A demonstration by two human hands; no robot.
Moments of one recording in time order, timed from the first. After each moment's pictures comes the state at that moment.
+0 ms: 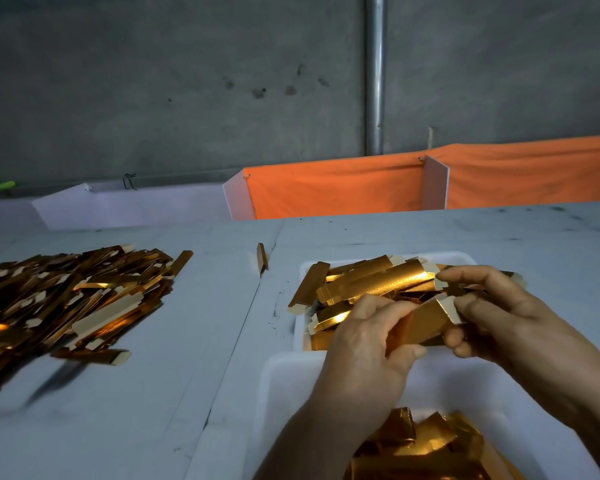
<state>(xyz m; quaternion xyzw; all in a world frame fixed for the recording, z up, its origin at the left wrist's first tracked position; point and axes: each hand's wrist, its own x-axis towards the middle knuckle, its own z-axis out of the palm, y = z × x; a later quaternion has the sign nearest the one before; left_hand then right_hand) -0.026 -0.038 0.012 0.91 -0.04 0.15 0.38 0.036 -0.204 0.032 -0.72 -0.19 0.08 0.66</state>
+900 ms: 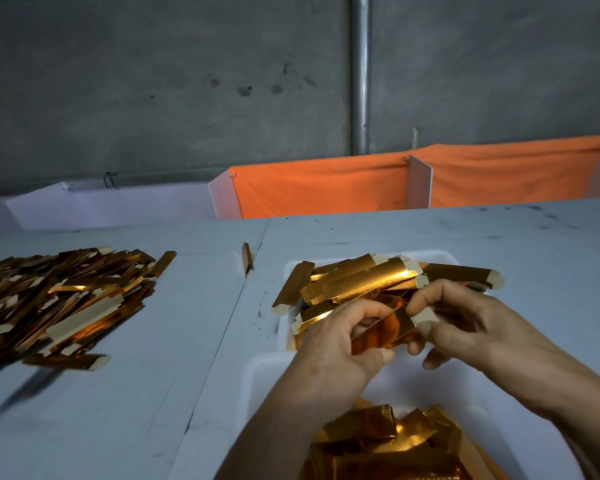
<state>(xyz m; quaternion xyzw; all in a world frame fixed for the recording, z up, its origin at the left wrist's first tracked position) -0.024 -0.021 0.010 0.87 -0.04 0.06 0.50 0.025 -0.204 0.043 -0.78 -0.27 0.12 0.56</state>
